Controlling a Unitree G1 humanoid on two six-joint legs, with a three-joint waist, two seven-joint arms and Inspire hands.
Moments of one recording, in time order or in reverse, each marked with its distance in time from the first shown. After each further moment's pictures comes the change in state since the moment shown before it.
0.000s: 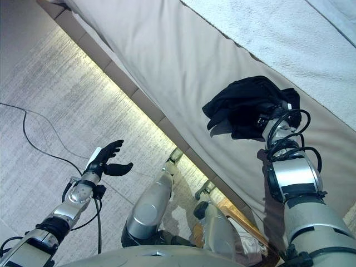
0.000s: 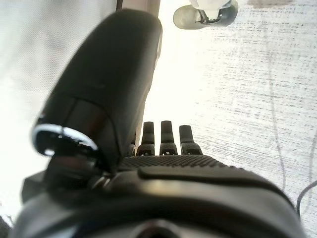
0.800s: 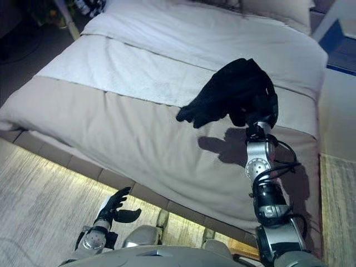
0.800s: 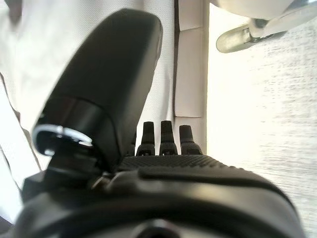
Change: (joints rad) left arm 0.210 -0.188 0.038 0.165 0.084 -0.017 0.036; right arm 0.562 0.210 -0.066 -1.046 0.276 -0.220 0.054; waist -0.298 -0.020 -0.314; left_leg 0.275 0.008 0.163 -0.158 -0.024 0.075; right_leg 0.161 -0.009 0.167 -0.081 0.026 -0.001
